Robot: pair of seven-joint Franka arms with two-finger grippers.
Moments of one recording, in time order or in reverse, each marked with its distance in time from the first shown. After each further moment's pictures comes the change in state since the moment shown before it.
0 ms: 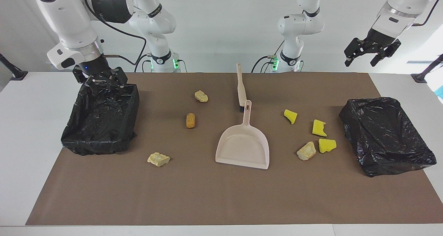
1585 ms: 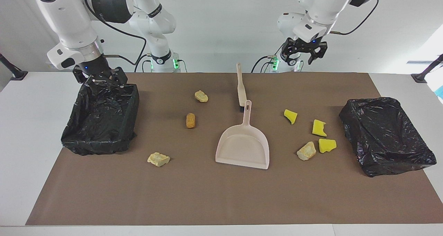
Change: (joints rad) left arm -0.414 -0.191 -0.026 -0.415 -0.082 0.133 -0.281; right arm 0.000 0.000 0.000 0.000 0.000 0.000 0.000
